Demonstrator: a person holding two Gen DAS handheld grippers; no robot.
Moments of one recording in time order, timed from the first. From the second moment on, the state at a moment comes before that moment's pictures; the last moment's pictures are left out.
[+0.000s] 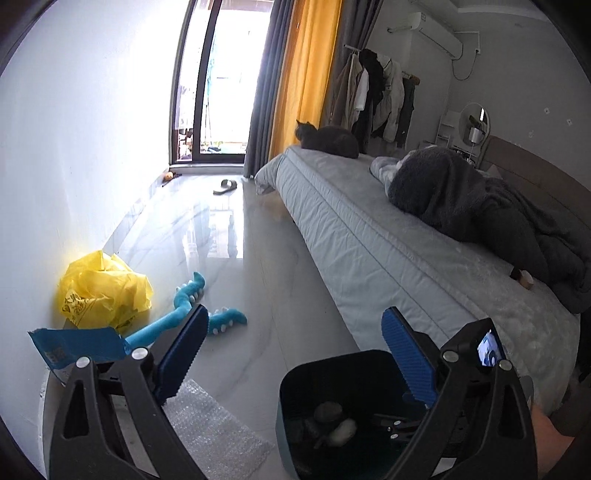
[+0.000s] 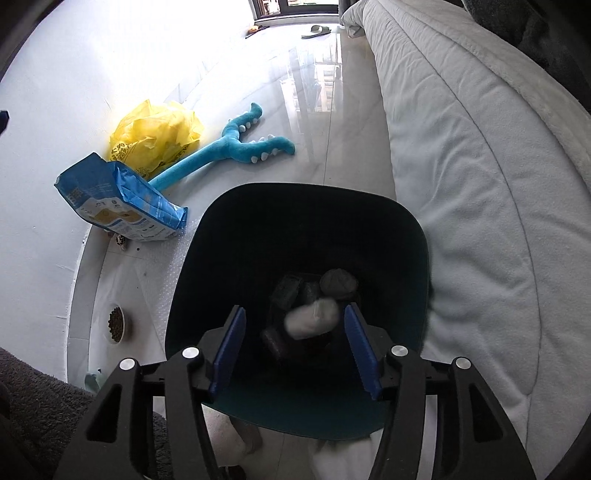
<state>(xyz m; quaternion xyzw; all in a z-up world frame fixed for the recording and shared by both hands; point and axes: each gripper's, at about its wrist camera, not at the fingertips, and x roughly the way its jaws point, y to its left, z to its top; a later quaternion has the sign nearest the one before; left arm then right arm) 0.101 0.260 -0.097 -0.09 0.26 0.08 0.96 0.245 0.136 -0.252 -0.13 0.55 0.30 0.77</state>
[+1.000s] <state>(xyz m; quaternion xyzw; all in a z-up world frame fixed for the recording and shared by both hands) 0.142 0.147 -0.048 -0.07 0.19 -0.01 0.98 0.254 0.002 -0.134 -0.07 0.36 0.30 0.88</state>
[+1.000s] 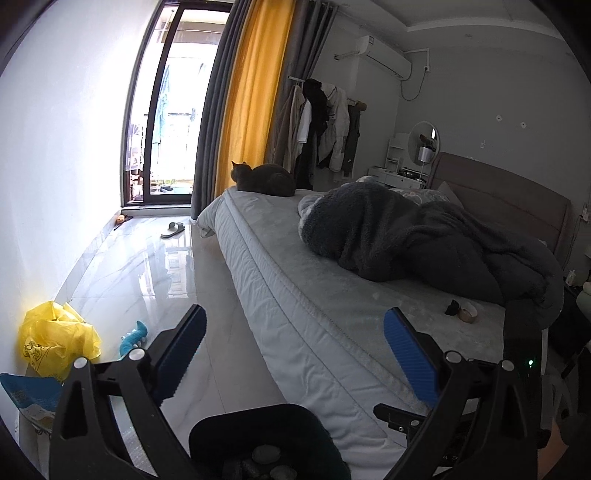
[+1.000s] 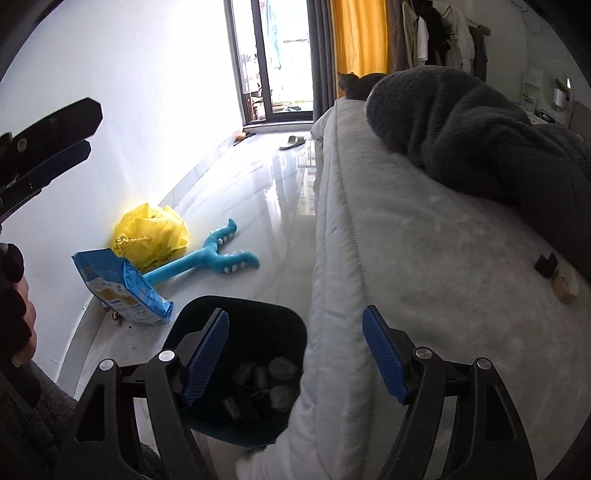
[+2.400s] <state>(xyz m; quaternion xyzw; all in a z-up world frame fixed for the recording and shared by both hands) 0.253 0.006 -0.066 -0.01 0.22 -0.13 0.97 0.346 -0.199 -0.137 -0.03 0.34 0.16 0.93</state>
